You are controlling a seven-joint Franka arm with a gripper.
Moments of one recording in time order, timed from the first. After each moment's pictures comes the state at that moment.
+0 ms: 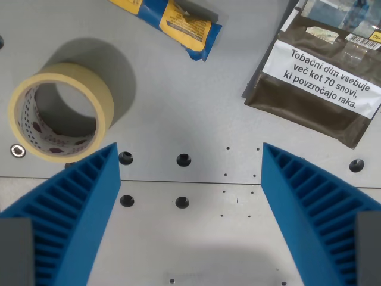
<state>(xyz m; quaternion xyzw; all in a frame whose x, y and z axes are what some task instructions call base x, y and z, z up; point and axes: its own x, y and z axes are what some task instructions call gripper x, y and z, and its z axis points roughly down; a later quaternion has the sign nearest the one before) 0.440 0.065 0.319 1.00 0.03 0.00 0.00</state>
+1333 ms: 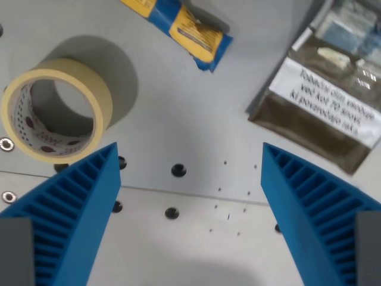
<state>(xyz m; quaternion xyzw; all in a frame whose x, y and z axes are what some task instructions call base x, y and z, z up) 0.449 0.072 0.297 1.00 0.10 0.00 0.00</state>
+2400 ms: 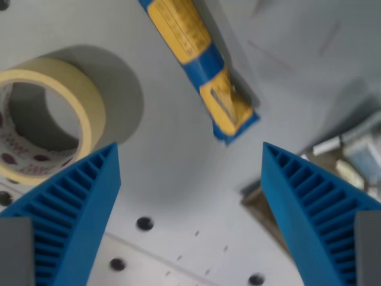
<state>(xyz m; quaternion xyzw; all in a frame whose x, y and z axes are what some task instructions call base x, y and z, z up) 0.478 0.094 0.231 0.96 0.29 0.00 -0.01</state>
